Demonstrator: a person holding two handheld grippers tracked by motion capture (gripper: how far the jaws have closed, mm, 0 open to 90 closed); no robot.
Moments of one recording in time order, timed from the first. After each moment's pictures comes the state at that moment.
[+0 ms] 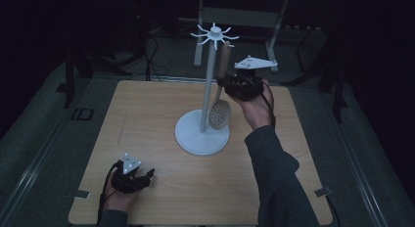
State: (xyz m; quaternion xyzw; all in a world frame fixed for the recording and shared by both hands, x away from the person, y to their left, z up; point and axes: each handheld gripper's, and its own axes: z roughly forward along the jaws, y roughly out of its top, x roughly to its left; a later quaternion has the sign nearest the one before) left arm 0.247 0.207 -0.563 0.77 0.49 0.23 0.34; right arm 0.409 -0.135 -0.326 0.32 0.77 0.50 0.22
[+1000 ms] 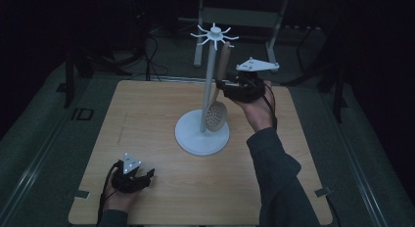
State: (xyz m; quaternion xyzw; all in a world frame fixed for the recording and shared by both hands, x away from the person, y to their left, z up) left arm 0.247 0.207 -0.563 0.77 0.49 0.23 0.34; right arm 0.406 -0.139 -0.330 0.32 0.77 0.50 0.23
